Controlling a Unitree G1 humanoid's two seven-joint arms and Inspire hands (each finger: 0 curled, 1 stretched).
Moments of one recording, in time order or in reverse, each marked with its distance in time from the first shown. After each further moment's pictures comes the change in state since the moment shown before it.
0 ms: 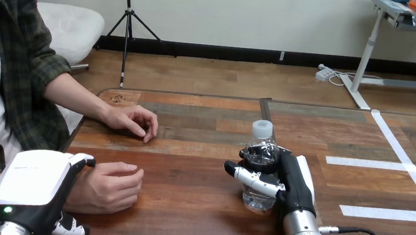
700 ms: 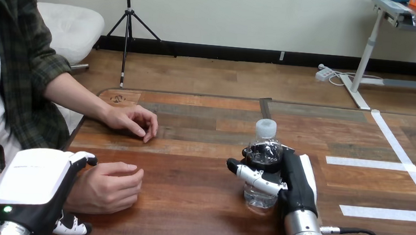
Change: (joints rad) left arm 0.000 0.000 0.000 0.000 -0.019 -0.008 0.017; right arm 0.000 0.001 -0.006 0.006 0.007 -0.030 -0.015
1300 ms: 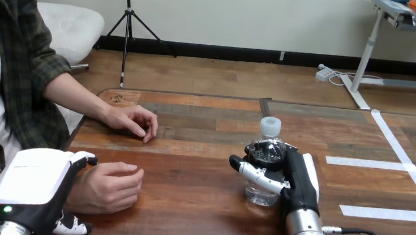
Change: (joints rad) left arm 0.000 0.000 0.000 0.000 -0.001 -0.001 0.001; right arm 0.000 0.001 -0.012 0.000 0.028 -0.023 0.018
